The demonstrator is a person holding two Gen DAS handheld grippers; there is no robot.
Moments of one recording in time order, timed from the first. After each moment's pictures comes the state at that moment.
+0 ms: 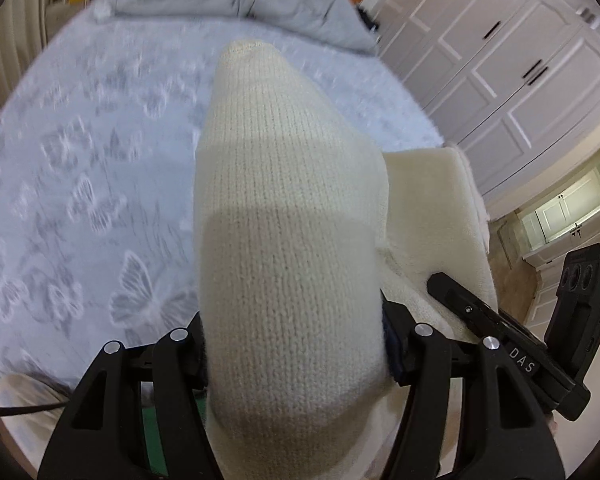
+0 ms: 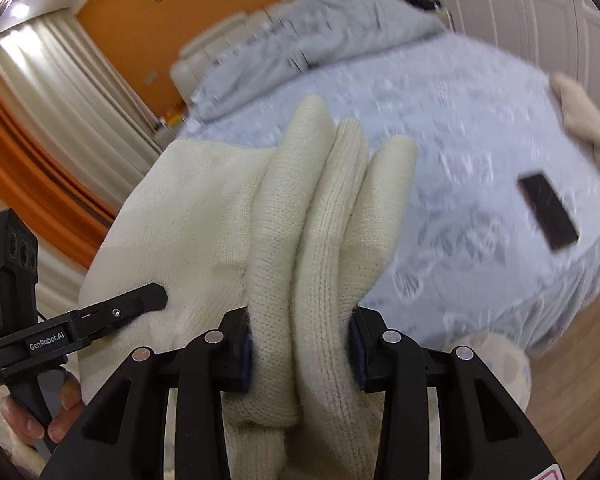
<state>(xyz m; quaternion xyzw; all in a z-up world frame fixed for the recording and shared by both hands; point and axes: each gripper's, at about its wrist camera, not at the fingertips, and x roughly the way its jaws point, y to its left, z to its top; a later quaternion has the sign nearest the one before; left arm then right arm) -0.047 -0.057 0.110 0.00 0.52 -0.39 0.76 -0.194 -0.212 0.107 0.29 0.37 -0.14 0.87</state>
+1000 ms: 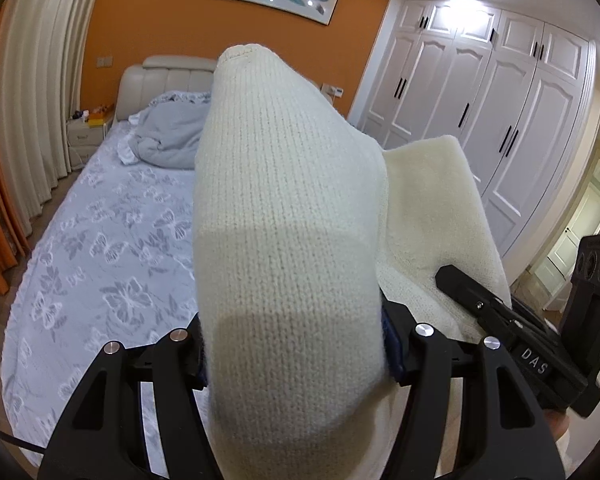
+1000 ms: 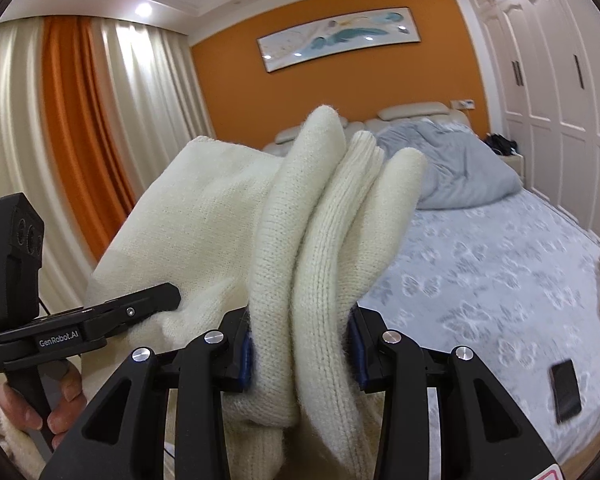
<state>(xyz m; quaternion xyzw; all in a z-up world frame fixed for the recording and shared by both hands) 0.001 0.029 0.261 -0.02 0.31 -0.39 0.86 -0.115 -0.150 0.260 0.15 0.20 -0.06 0.97</state>
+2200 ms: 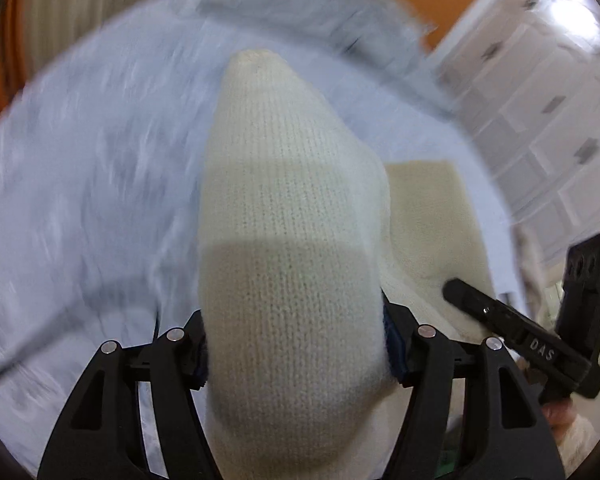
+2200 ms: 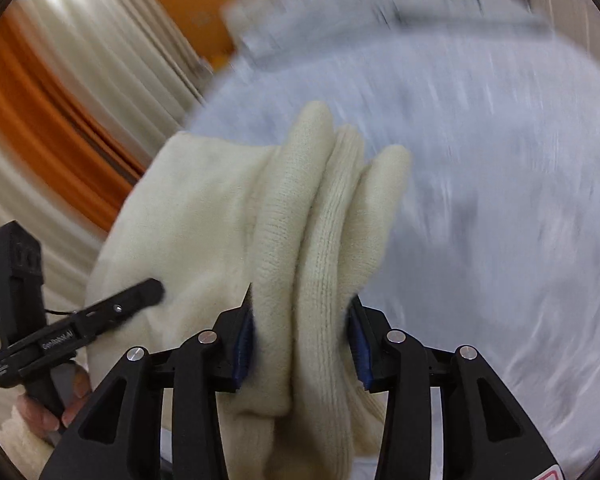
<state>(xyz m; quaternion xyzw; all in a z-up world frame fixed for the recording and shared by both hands) 0.156 0.034 -0.069 -0.07 0.52 -0.29 0.80 0.056 -0.165 -0.081 0.25 0.49 -0.06 0.84</state>
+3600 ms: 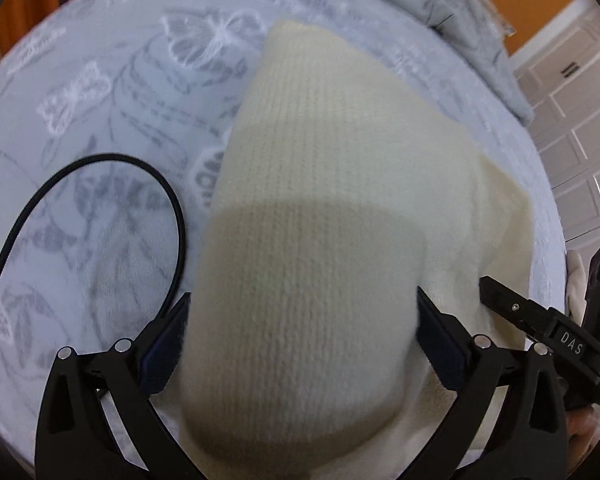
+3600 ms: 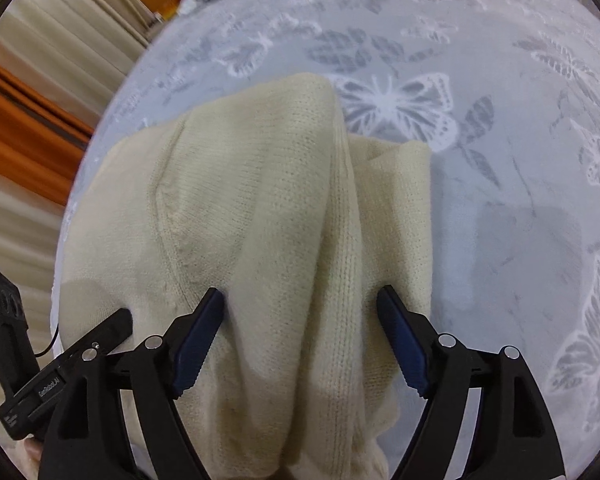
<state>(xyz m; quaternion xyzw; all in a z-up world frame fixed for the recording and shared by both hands) 0.153 0.053 -0.147 -0.10 0.55 -0.20 0.80 0.077 -0.167 -0.125 0.25 0.50 -0.07 0.83</state>
